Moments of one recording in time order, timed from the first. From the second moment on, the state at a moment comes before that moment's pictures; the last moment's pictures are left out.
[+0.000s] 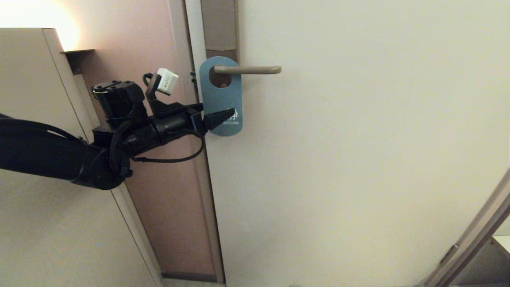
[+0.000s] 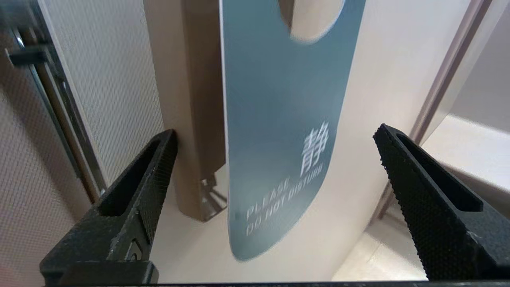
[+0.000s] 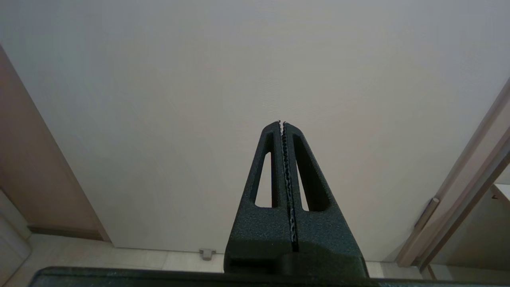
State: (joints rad) left arm -0.29 1.94 -1.12 -0.91 -0.60 -0.14; right arm 0.00 0.00 0.00 0.00 0.00 0.02
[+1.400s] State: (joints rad) left arm -0.37 1.83 -0.97 -0.91 -0.51 -0.09; right arm 0.00 0.00 0.00 0.00 0.00 0.02
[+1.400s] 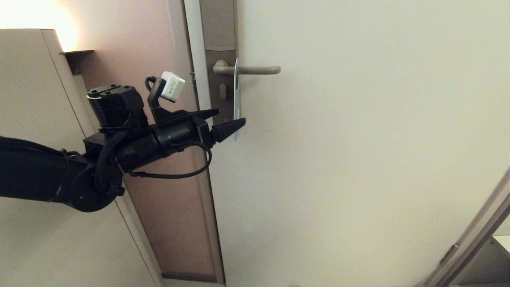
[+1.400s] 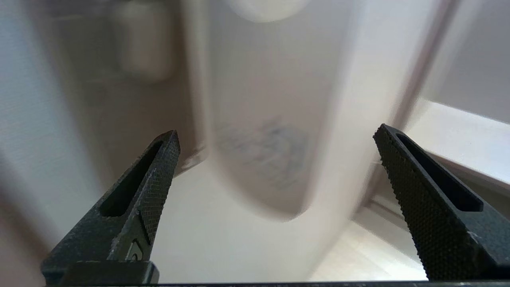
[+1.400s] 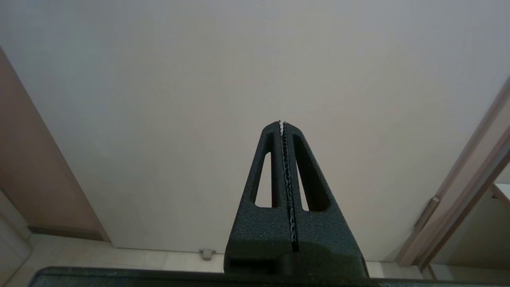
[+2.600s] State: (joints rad) left arm -0.48 1.75 -0.91 -0.83 -0.15 0.04; right arm 0.00 0.00 0.00 0.00 0.00 0.02
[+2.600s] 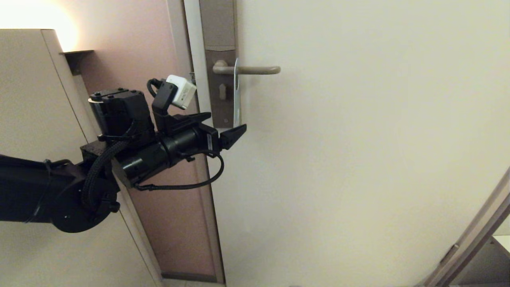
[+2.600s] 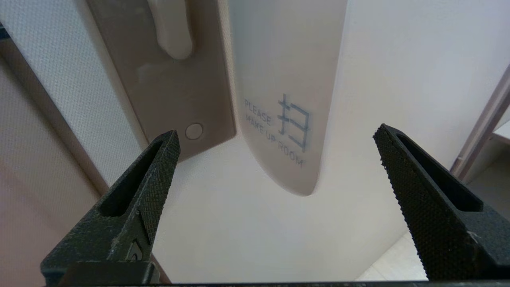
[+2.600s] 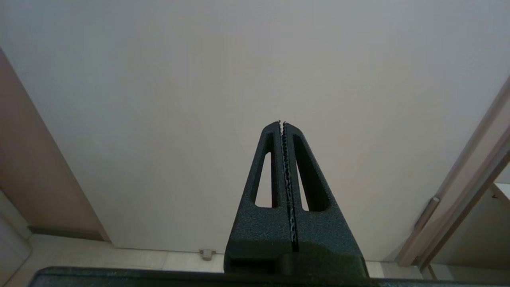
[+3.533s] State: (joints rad) left arm -0.55 1.79 -1.08 -0.69 0.01 0.04; right arm 0.00 0.00 0.00 0.00 0.00 0.02
